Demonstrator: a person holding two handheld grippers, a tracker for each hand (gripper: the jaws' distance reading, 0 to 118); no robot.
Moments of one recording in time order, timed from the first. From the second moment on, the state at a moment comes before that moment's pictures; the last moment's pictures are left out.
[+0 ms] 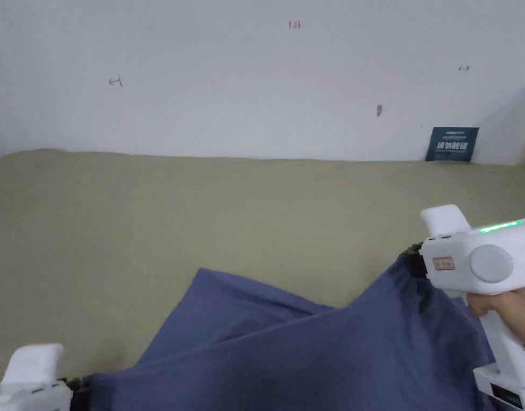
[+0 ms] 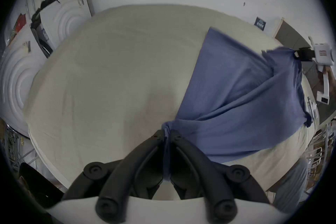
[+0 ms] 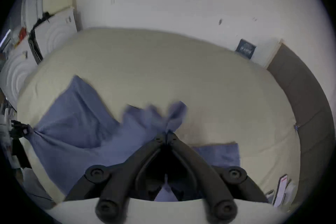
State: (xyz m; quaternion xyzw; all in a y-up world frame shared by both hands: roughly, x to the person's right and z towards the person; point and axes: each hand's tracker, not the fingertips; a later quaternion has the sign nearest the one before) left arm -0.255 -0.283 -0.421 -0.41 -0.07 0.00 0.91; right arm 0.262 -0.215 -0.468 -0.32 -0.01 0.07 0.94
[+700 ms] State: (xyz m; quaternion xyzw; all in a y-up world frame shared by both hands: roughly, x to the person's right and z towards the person) left arm -0.165 0.017 -0.486 -0.20 -0.05 -0.05 0.98; right arm 0.286 0.065 -0.342 -0.07 -0.14 0.09 0.98
